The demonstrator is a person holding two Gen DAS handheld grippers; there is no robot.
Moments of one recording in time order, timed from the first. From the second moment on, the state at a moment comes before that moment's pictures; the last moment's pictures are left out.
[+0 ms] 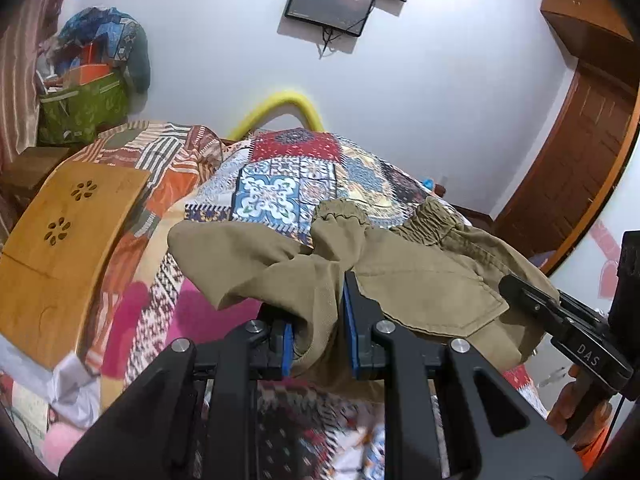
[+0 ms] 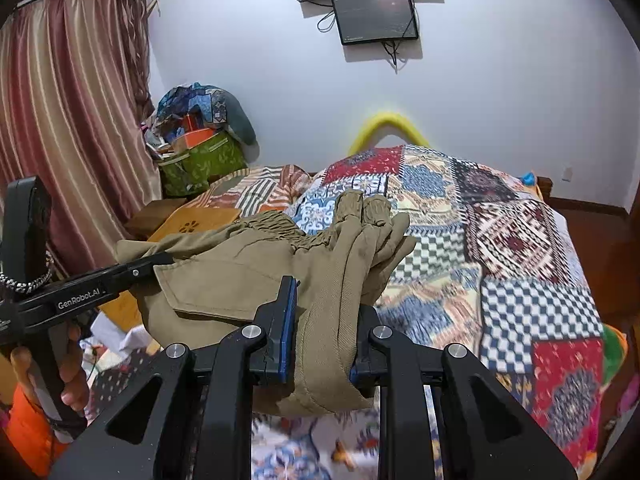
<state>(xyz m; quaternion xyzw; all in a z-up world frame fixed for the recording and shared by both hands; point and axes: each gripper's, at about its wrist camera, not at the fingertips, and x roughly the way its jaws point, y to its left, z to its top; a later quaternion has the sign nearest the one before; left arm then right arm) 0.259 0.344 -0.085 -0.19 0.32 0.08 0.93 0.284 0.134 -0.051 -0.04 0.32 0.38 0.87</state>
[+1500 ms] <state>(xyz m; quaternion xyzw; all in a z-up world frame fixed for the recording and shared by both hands) 0.289 0.460 -0.236 -0.21 0.47 0.18 0.84 0.313 0.231 -0.182 -0.15 0.46 0.36 0.80</state>
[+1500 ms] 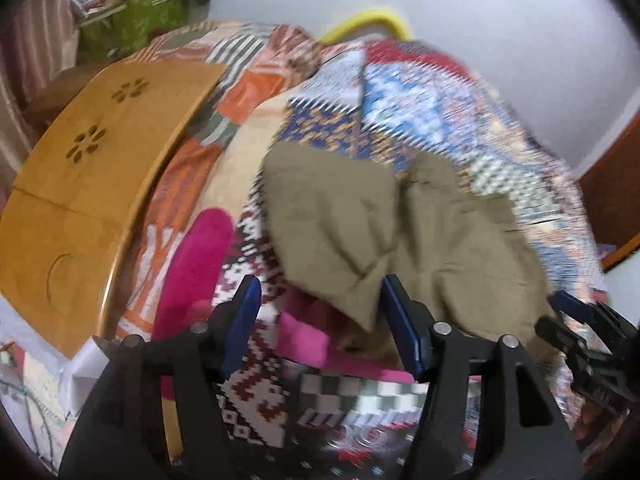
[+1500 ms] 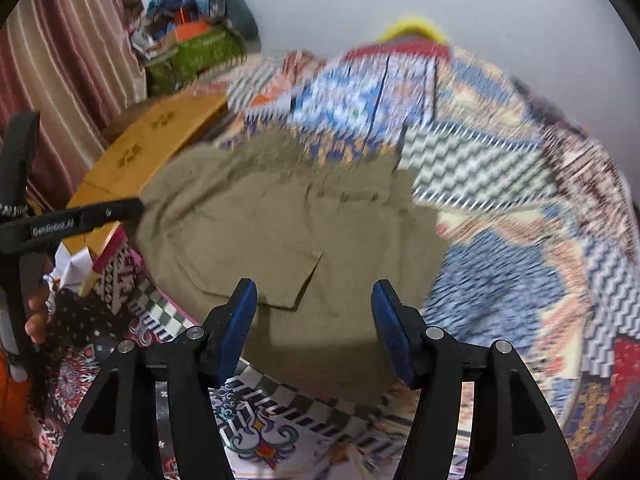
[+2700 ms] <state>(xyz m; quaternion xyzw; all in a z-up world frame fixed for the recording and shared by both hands) 0.165 0.368 -0.052 -0.17 0.26 0.17 0.93 0.229 0.129 -0.034 -0.08 0.30 0.39 0.87</state>
